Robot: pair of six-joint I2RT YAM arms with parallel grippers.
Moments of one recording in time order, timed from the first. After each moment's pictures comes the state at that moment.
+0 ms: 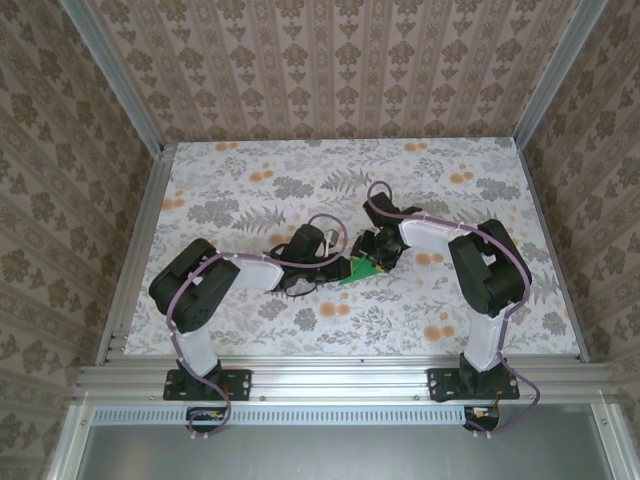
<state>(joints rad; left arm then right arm) -0.79 1.81 0.80 0.28 0.43 -0.82 0.45 1.90 1.15 -0.56 -0.19 0.90</state>
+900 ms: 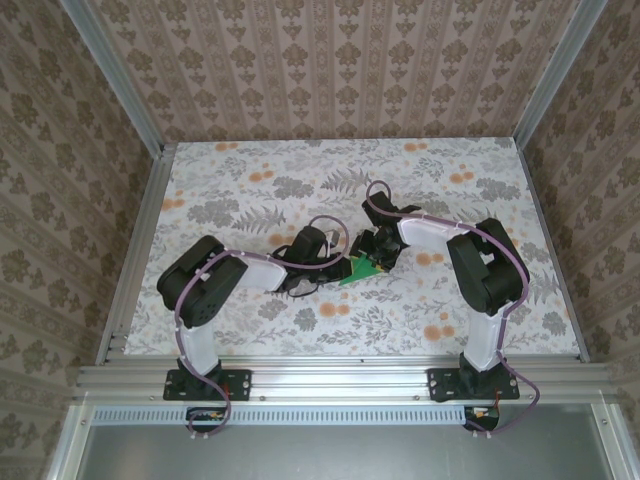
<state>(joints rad) -0.79 1.86 0.80 0.34 0.39 -0.84 0.46 1.92 1.17 -0.58 -0.19 0.89</state>
